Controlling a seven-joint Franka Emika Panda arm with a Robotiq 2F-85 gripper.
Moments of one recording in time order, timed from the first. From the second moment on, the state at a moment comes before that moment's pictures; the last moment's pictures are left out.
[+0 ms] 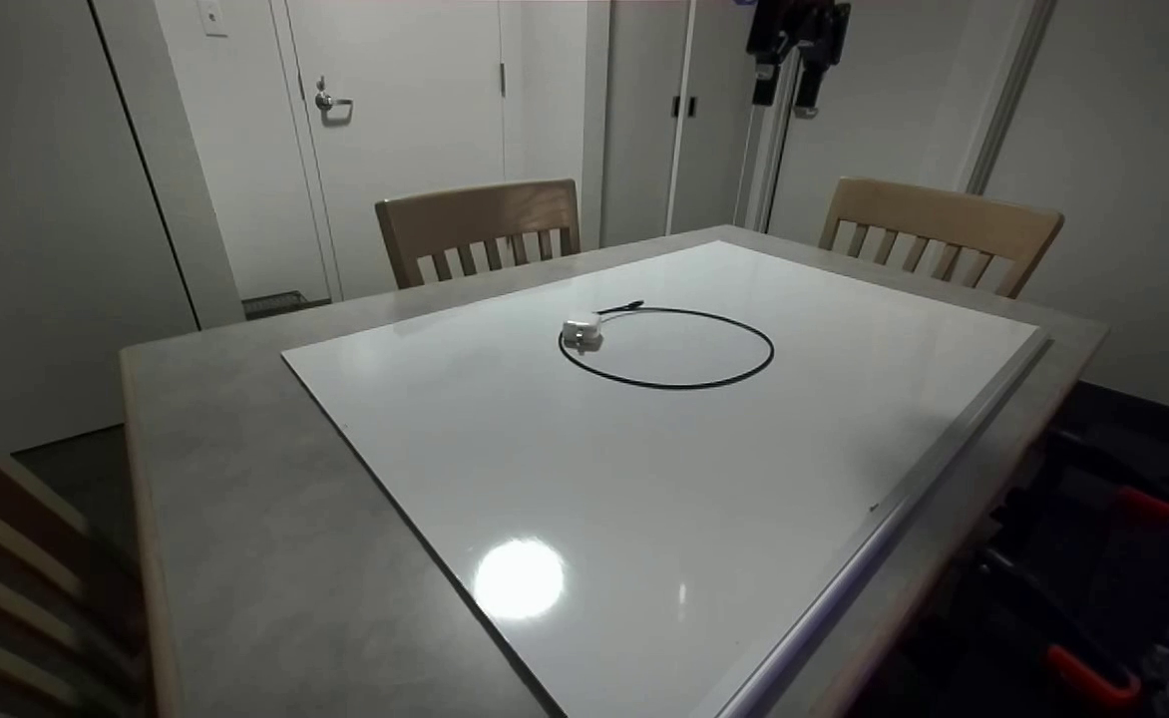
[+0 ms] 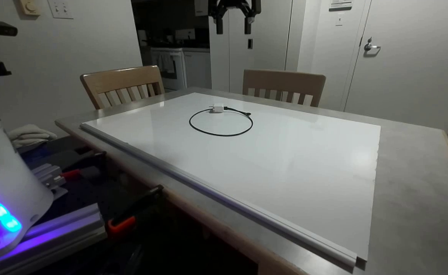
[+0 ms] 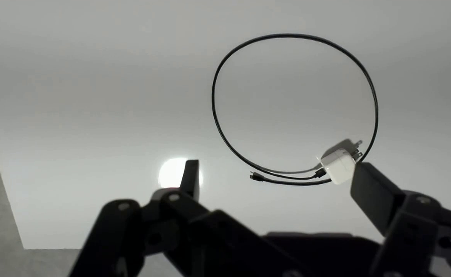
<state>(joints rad) -0.02 -0.02 -0.12 -2.12 0.01 2.15 -0.19</state>
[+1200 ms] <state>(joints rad) 0.00 0.16 -0.04 -1.95 0.01 2.00 0.26</state>
